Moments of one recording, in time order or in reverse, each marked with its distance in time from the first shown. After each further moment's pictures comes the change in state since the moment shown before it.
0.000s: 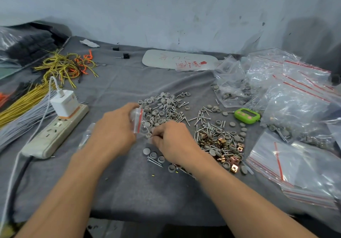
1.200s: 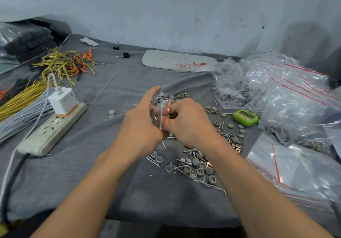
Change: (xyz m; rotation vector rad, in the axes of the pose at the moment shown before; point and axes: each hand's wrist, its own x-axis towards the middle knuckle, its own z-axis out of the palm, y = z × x) left_hand -0.008 0.047 0.011 -0.556 0.038 0.128; right_hand -0.003 -0.012 -0.058 0.096 0.153 -0.116
